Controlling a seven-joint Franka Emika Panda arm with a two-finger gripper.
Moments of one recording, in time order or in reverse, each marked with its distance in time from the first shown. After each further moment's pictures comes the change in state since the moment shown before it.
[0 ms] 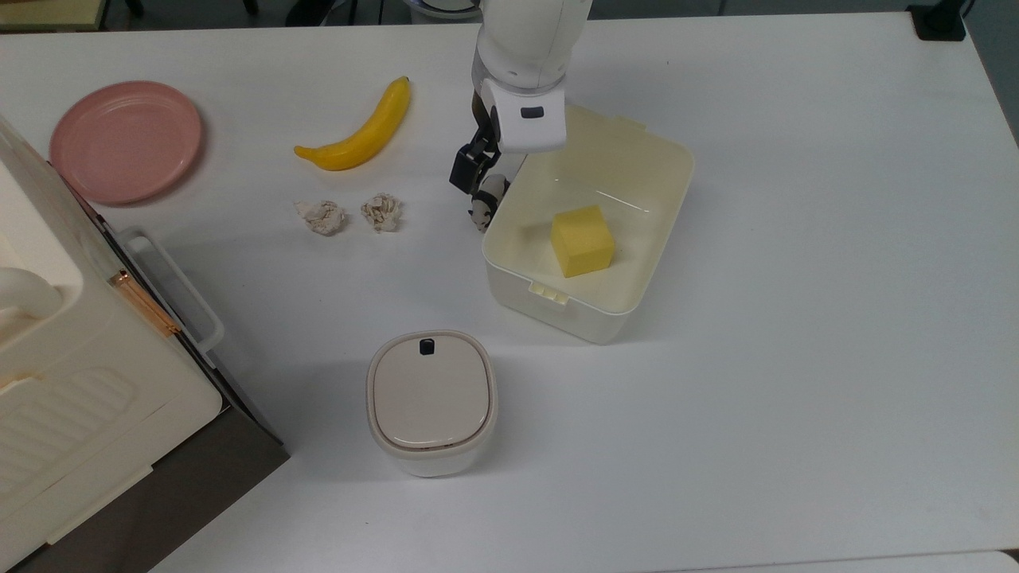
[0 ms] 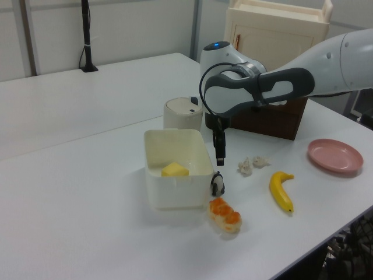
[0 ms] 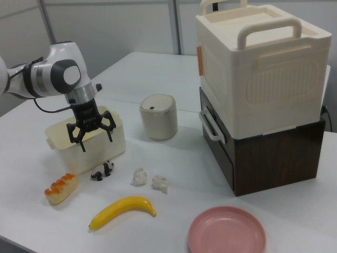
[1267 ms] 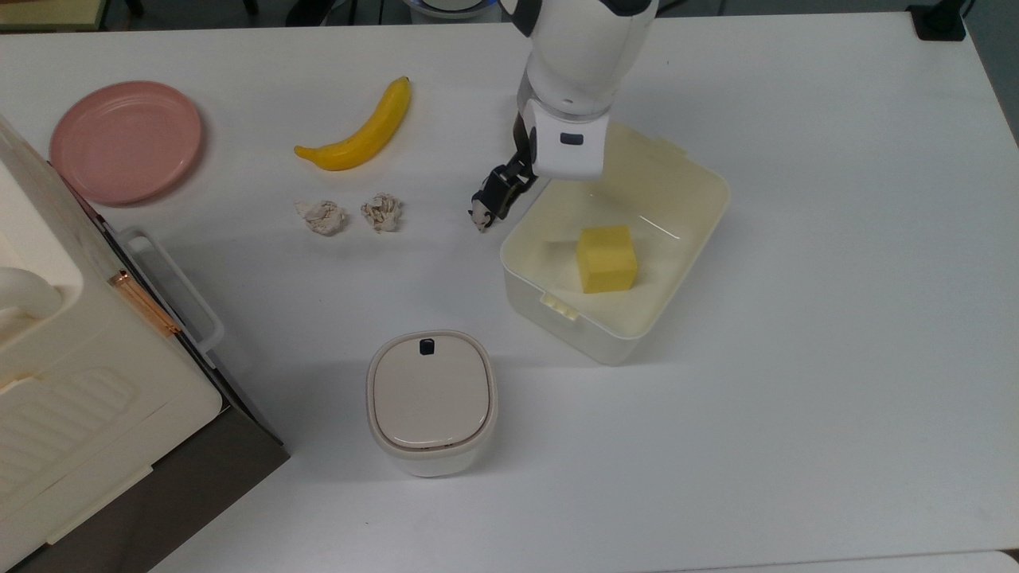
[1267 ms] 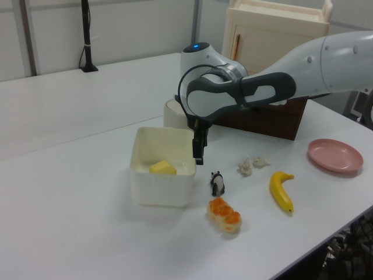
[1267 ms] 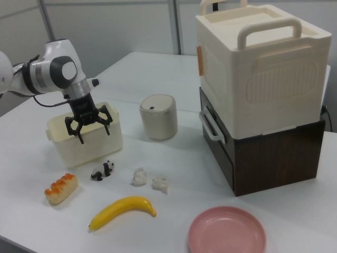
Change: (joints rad) arm 0.073 0.113 0.000 0.138 -0.045 0.000 0.258
